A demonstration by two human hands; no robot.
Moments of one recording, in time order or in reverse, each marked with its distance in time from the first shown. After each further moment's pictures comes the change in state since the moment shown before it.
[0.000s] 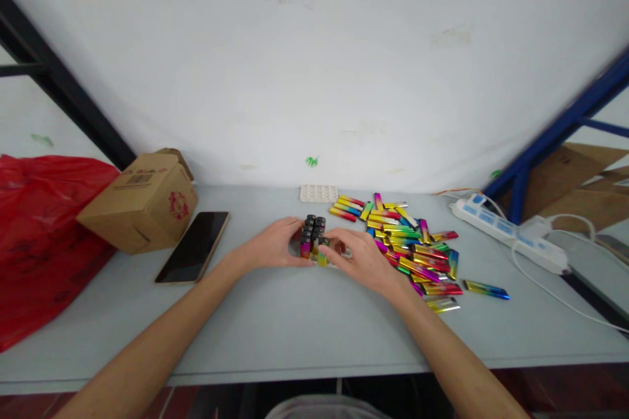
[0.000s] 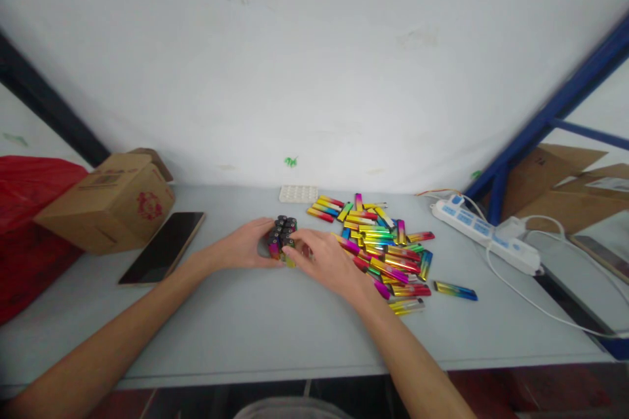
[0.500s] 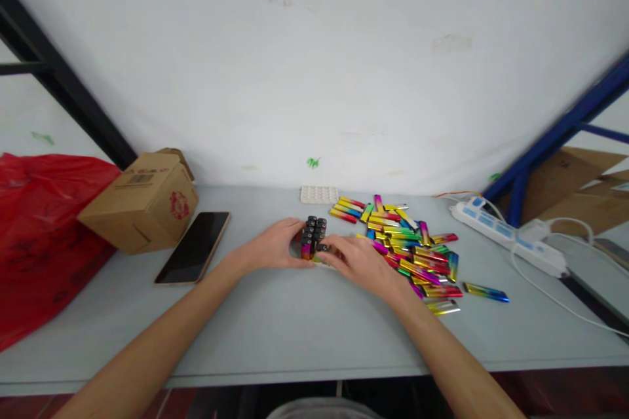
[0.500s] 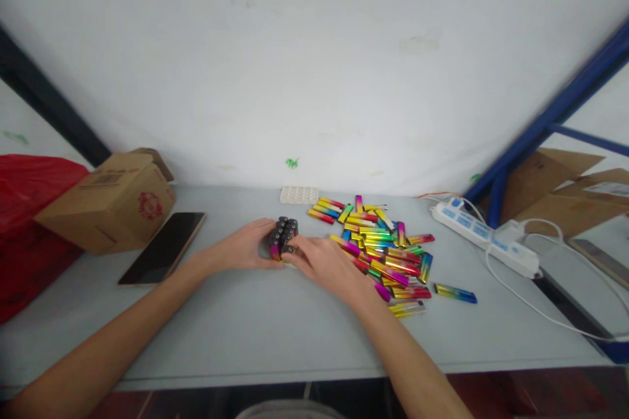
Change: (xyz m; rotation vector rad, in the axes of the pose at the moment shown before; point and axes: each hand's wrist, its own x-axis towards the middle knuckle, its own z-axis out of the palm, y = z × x) left_hand 0.001 0.001 0.000 0.005 -0.013 -0.009; right_hand -0.001 0.004 0.003 -0.201 -0.130 -0.019
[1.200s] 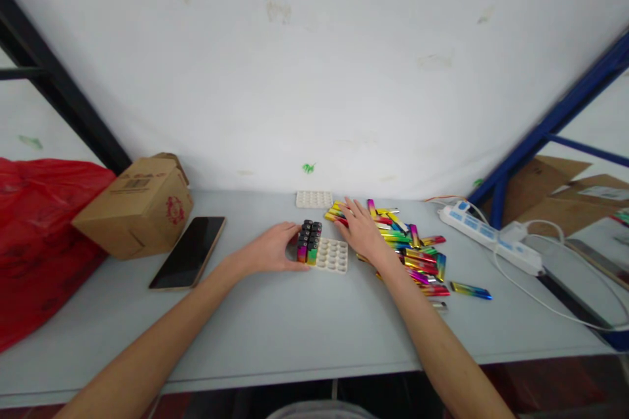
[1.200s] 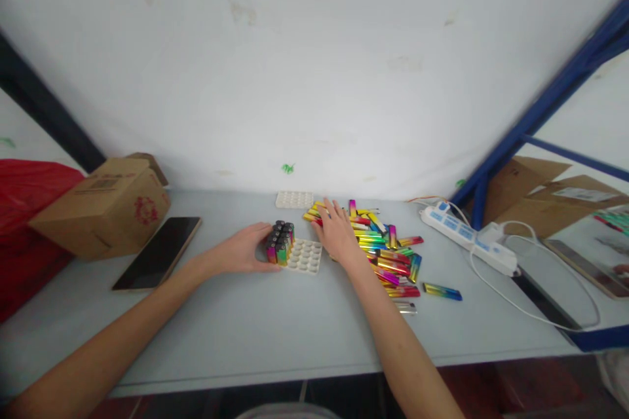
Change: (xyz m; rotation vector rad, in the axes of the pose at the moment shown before) left_hand 0.003 0.001 0.001 0.027 -0.010 -0.042; right_hand 0.025 0.077 0.009 -0.311 0.048 0.351
